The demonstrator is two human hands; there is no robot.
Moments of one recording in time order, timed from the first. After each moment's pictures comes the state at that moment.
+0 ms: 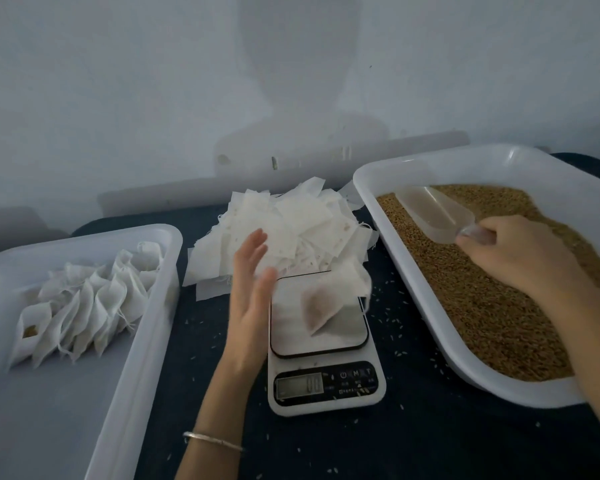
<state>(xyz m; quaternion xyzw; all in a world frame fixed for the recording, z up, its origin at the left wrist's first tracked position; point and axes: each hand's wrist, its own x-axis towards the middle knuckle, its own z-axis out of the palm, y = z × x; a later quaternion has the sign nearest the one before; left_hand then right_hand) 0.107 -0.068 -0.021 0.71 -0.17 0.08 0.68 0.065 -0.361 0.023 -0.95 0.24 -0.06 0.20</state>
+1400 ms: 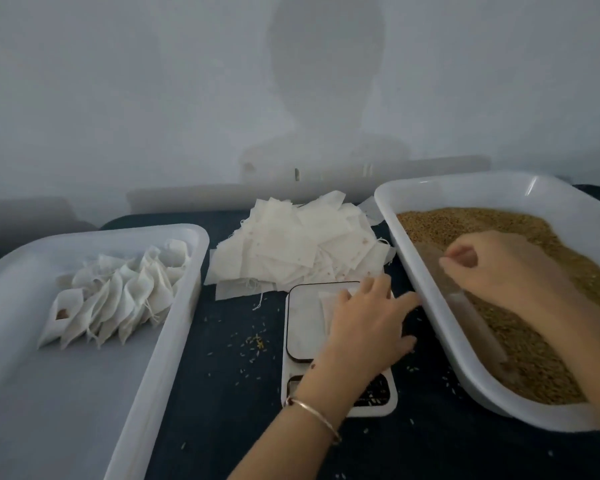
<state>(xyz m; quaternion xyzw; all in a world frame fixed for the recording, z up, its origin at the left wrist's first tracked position) 0.089 -0.151 -0.015 0.92 -0.37 0.07 0.10 0.073 -0.325 0.045 -0.98 0.13 -0.06 0.11</state>
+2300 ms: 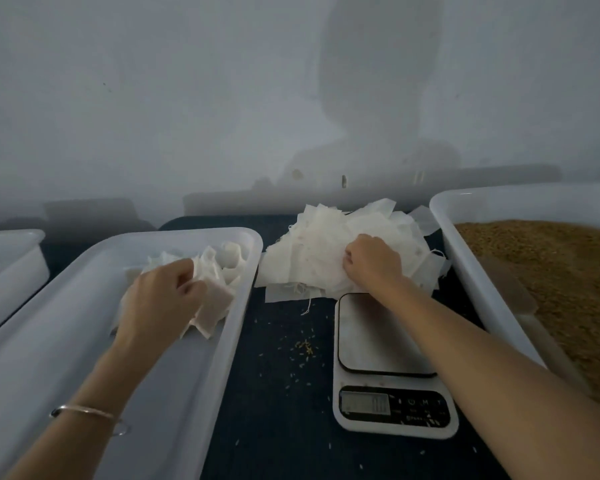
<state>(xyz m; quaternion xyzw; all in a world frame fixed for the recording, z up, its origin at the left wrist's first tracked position) 0.131 0.112 0.031 0.96 0.00 0.20 0.18 0.217 -0.172 -0.027 -0.98 -0.01 -0.10 0.15</state>
